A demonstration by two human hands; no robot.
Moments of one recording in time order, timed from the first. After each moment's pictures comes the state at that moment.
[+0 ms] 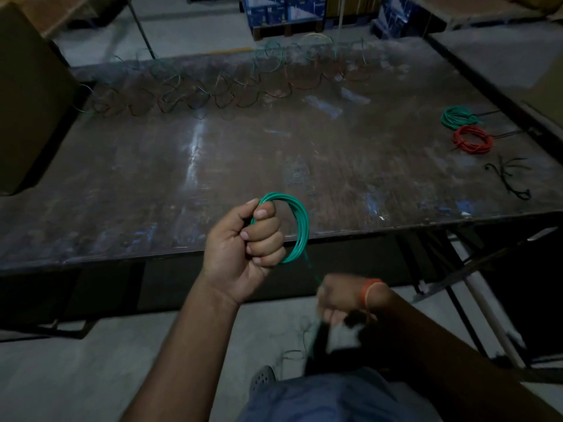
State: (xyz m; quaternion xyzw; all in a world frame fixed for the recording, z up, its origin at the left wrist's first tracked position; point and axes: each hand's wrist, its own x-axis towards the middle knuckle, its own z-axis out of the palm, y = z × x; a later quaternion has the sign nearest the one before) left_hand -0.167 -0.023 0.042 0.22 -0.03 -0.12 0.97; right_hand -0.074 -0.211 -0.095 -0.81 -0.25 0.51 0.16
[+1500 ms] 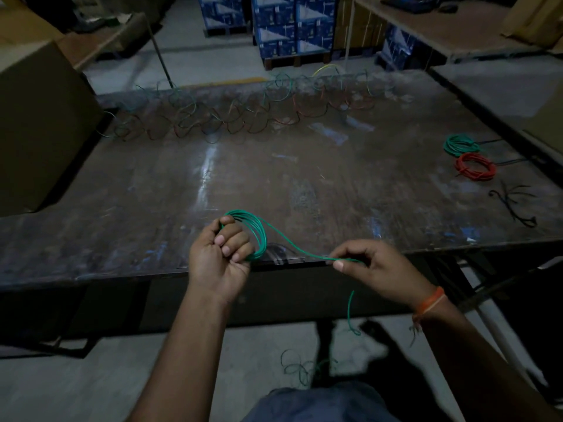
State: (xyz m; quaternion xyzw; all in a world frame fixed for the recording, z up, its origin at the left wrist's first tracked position) left_hand -0.156 0.012 0.032 0.19 0.14 0.12 0.96; right_hand -0.047 -0.244 0.001 -0.77 -0.38 0.18 0.49
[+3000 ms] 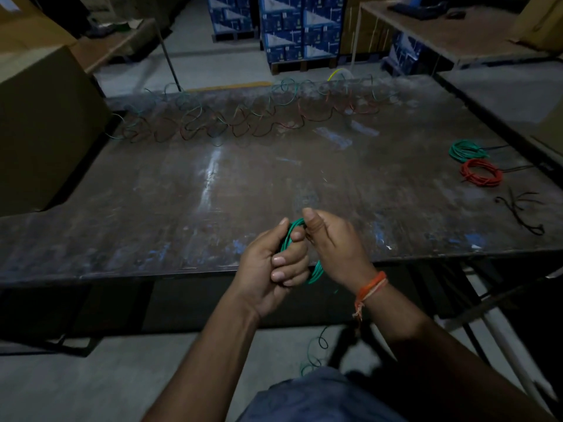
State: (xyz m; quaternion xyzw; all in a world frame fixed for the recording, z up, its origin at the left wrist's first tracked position) left_hand -0.148 -0.046 0.044 0.31 0.04 -0.07 0.95; right_hand -0.061 -0.162 0.025 -0.77 -0.33 0.00 0.54
